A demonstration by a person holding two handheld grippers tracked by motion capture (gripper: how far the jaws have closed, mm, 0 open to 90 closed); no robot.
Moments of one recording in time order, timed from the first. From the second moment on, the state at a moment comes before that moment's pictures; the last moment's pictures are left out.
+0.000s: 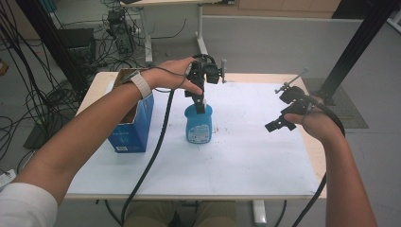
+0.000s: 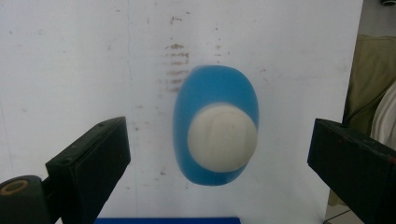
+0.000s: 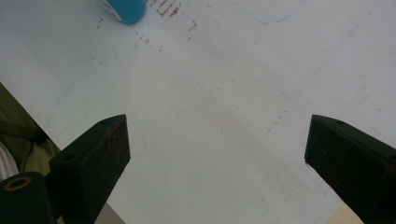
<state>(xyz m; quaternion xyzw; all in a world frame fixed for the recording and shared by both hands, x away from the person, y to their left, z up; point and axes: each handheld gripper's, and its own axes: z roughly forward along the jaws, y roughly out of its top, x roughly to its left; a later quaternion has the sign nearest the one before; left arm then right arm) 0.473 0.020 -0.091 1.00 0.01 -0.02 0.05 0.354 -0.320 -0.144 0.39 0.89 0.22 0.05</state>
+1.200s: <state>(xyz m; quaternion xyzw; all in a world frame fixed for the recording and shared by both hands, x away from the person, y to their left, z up) 0.472 0.021 -0.091 1.00 0.02 -0.02 0.05 0.351 -0.322 -0.143 0.39 0.89 0.22 0.05</state>
